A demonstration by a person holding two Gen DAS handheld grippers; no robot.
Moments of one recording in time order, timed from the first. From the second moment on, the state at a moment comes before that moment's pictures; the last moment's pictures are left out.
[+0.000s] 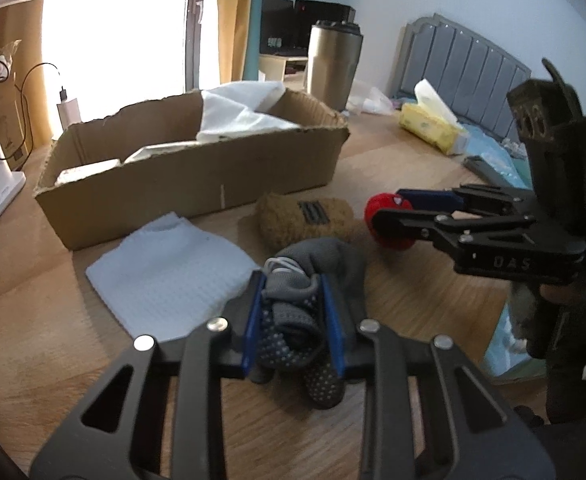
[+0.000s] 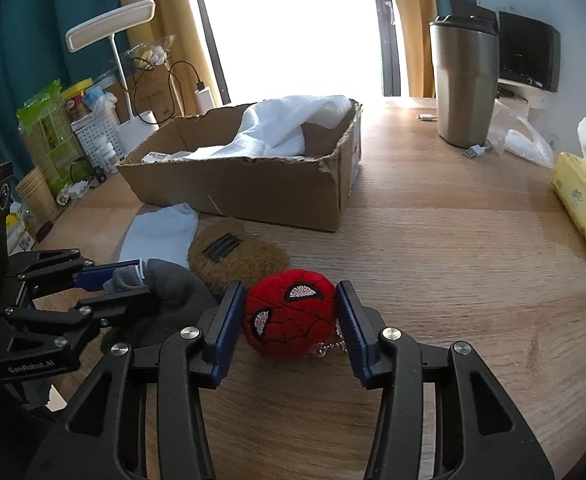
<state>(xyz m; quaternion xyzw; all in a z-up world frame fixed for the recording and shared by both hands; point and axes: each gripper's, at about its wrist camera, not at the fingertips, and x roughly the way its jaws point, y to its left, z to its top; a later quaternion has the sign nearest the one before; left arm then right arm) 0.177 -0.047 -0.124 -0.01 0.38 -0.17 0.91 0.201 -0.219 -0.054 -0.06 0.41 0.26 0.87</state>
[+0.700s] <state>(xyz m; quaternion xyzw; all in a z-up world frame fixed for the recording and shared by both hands) 0.162 -0.010 -0.104 -0.05 0.34 -0.16 0.93 0.195 -0.212 -0.037 -0.06 0.39 0.27 0.88</state>
